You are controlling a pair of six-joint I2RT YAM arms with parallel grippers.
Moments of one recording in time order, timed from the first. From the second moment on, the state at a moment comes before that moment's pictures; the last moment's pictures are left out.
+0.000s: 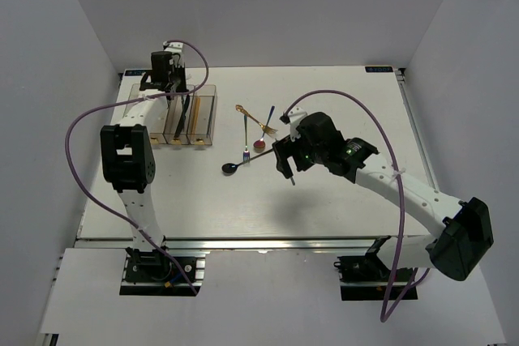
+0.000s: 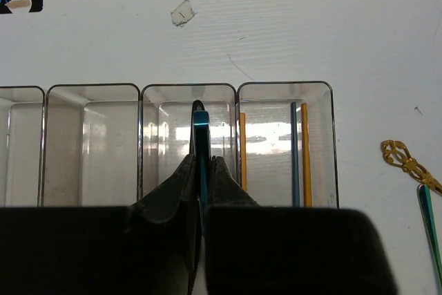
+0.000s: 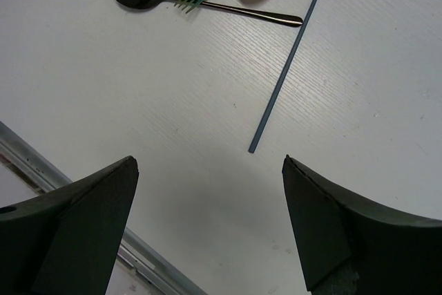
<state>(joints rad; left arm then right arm) -0.04 2.04 1.67 -0.16 0.01 0.02 0.78 1.29 1.08 -0.52 -0.03 0.09</state>
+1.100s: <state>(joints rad) -0.04 1.47 1.55 -0.46 -0.38 -0.41 0.71 1.61 1.22 -0.48 0.20 0.29</state>
